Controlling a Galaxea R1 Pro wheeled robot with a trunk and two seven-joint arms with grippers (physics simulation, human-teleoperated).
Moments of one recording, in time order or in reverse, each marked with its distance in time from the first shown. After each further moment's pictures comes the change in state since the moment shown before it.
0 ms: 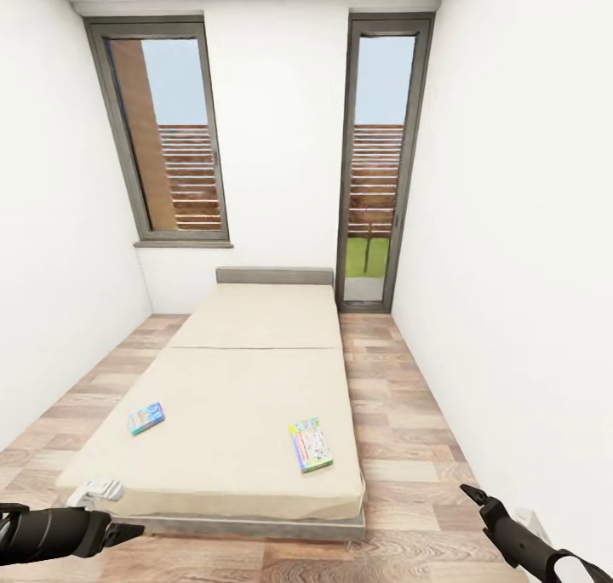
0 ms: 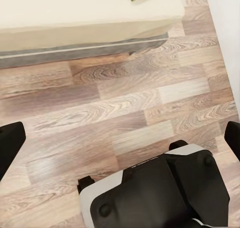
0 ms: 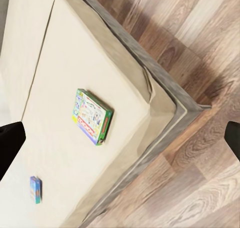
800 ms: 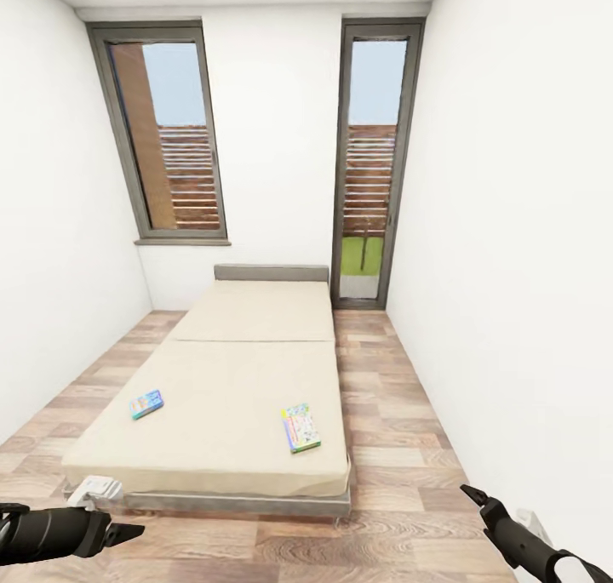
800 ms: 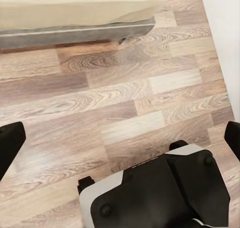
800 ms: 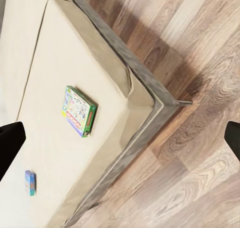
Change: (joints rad) left arm 0.000 0.000 0.000 0.000 0.000 -0.003 0.000; right arm 0.000 0.000 -0.002 0.001 0.000 -0.001 -0.003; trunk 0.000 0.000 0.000
